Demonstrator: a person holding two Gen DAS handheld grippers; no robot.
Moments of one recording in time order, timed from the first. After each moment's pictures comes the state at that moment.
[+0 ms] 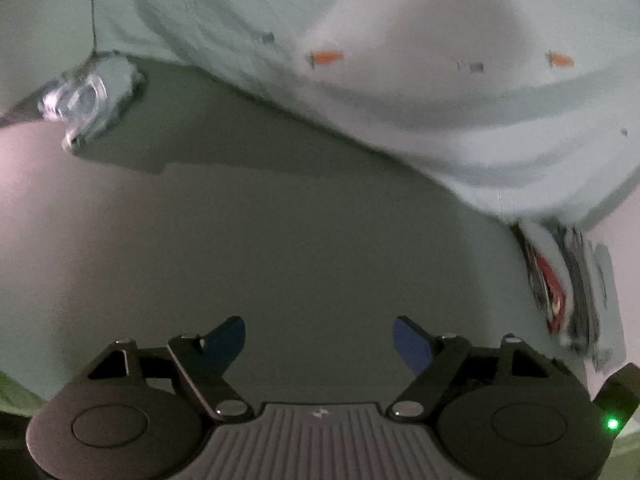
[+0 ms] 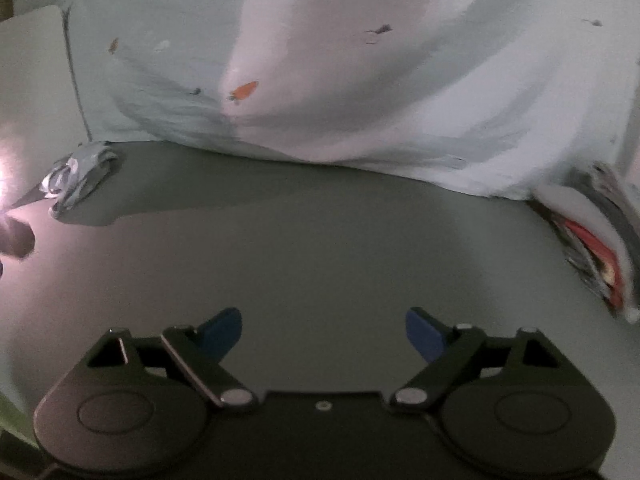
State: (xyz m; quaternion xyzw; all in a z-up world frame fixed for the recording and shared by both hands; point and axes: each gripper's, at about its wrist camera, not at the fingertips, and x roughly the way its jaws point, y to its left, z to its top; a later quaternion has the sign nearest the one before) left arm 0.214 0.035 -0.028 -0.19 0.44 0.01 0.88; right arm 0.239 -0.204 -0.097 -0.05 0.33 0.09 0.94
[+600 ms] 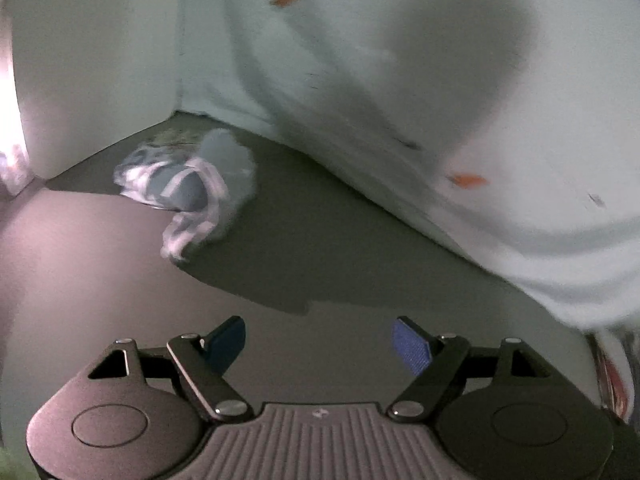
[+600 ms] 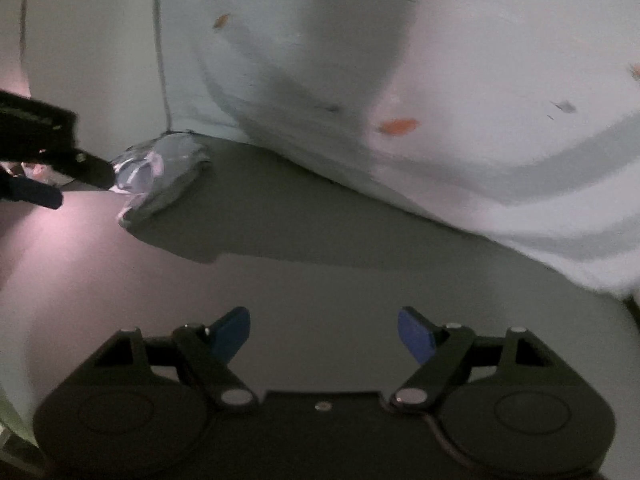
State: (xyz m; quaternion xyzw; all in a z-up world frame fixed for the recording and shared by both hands) left arm 0.298 0.265 -0.052 -0.21 0.37 0.10 0.90; right arm 0.308 0.019 -0.077 -0.13 0.32 0.18 0.92
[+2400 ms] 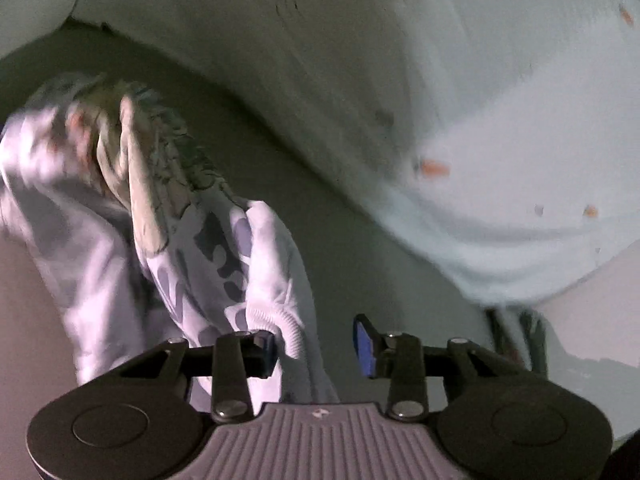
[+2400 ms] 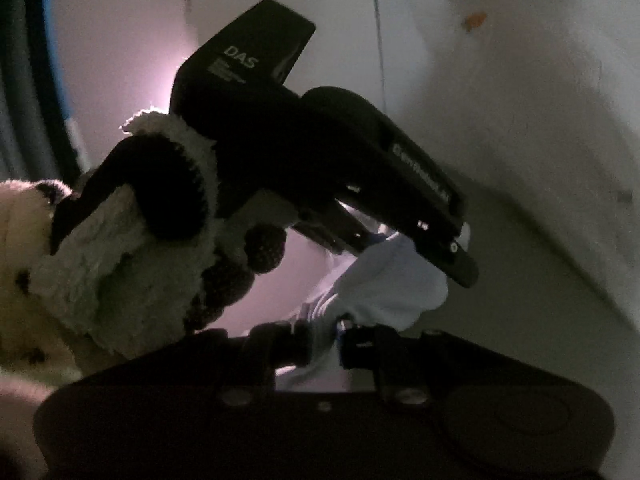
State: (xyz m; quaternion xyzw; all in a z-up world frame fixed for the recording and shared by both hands) left arm 0.403 0.355 -0.132 -0.32 0.44 -0.14 0.83; right arm 0.311 0.202 -0.091 -0.16 0.34 0.44 0.82
